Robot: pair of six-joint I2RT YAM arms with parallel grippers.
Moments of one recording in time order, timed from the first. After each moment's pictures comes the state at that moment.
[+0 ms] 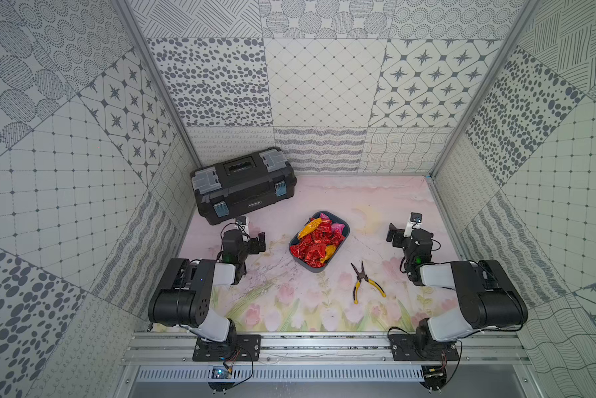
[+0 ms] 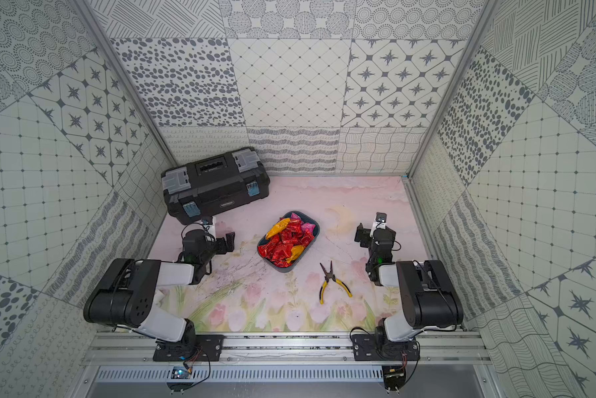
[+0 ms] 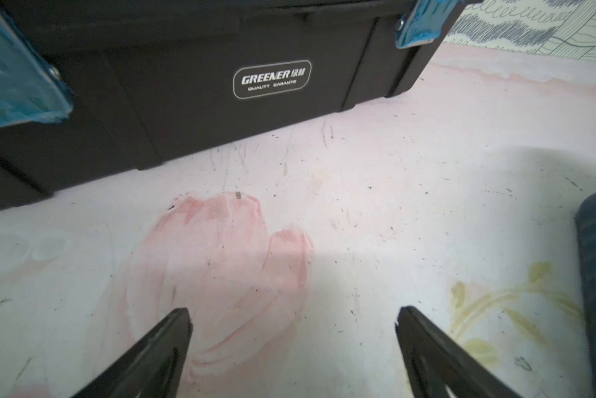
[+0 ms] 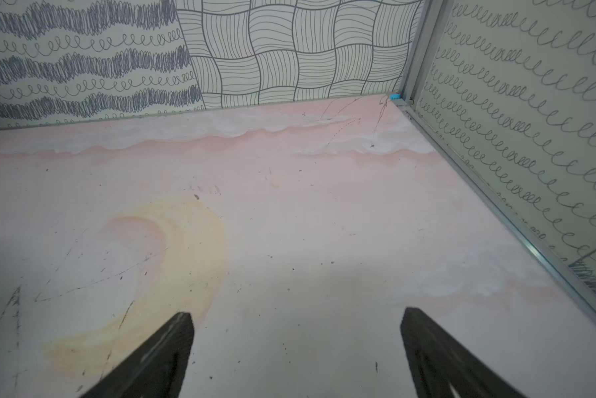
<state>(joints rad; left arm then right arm) -0.01 1.57 0.41 0.66 0.06 -0.08 0.06 1.53 0.37 0.83 0.19 0.07</state>
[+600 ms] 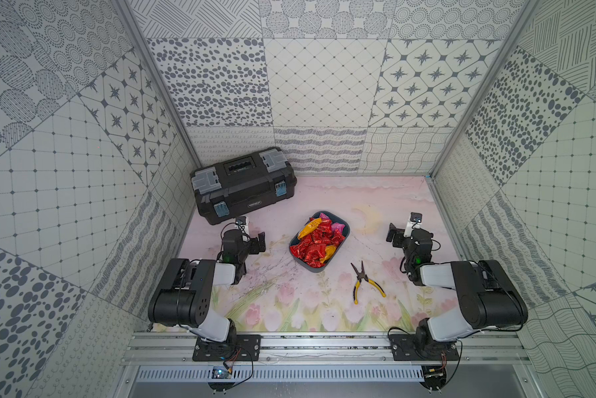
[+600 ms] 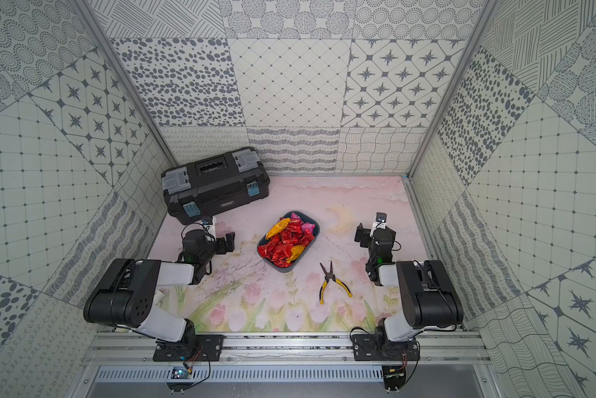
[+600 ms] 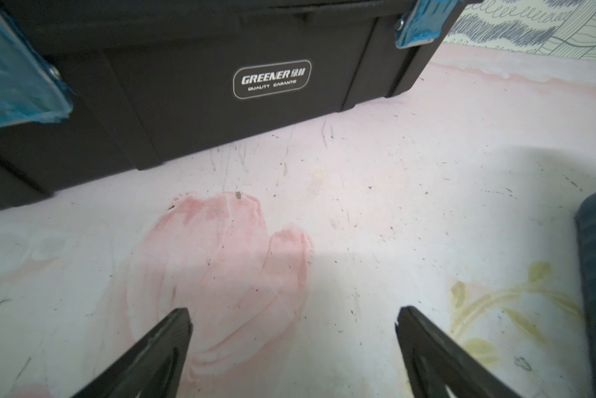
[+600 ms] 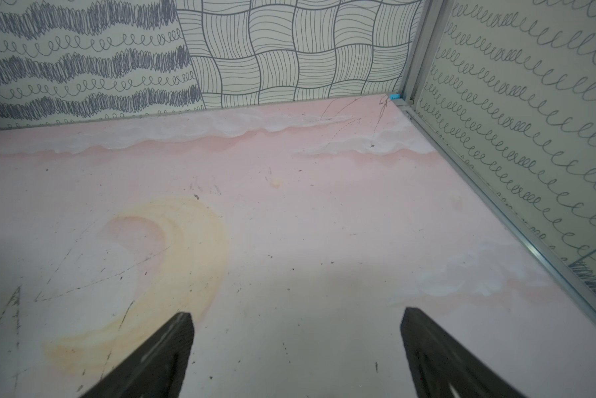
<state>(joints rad) -0.01 1.57 0.41 0.66 0.06 -0.08 0.06 1.53 0.37 0.83 0.19 0.07</state>
